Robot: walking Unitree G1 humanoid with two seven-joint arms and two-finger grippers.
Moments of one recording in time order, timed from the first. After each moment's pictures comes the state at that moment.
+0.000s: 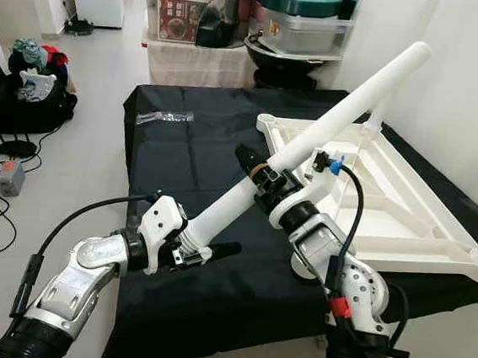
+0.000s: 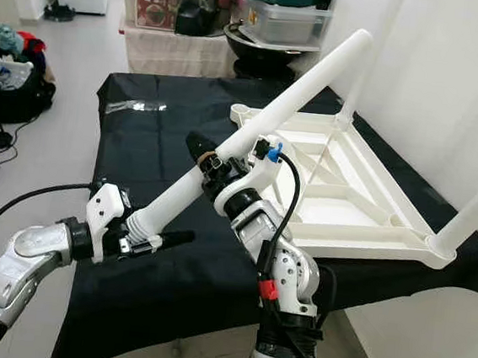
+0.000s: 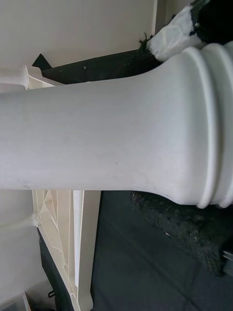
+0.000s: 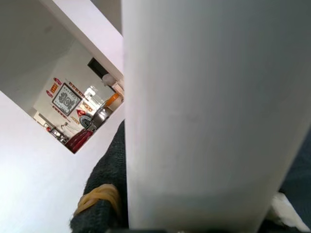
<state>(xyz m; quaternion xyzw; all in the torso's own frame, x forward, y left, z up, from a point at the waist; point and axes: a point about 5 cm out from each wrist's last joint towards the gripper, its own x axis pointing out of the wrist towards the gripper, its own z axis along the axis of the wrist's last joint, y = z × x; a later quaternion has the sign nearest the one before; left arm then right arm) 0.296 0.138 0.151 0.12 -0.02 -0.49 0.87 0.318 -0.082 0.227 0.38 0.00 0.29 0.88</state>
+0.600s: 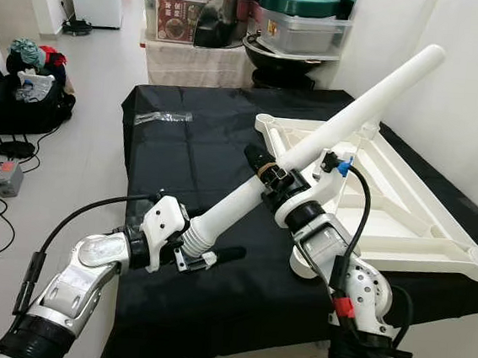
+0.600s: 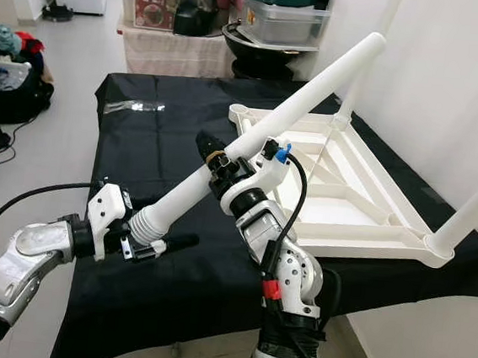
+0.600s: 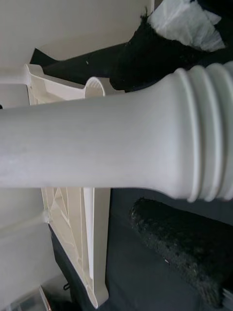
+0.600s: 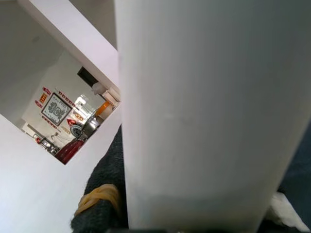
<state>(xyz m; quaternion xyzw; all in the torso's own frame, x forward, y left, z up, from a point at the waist) 0.301 0.136 0.157 0.15 -0.04 -0.47 0.87 0.320 -0.088 0.227 0.39 0.00 0.27 0.88</state>
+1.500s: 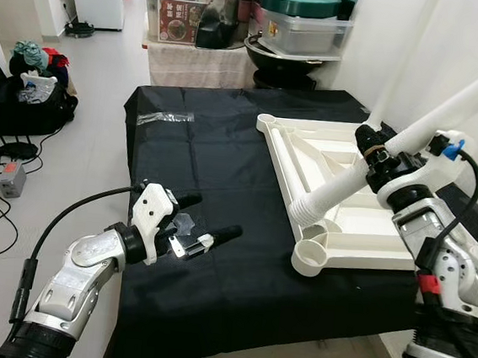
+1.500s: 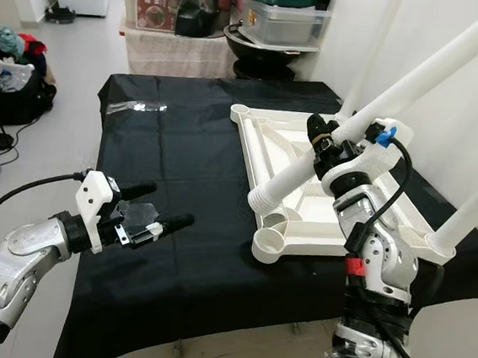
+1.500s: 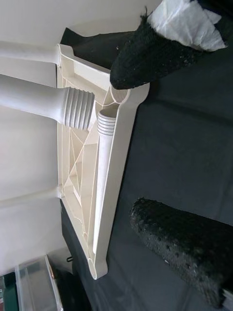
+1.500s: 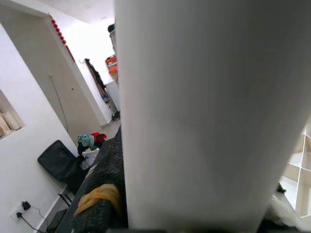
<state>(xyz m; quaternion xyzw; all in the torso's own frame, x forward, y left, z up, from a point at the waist) 0.300 0.145 0.165 0.08 -0.06 -0.41 0.91 0.339 -0.221 0.255 0.21 -0.11 0.10 0.97</state>
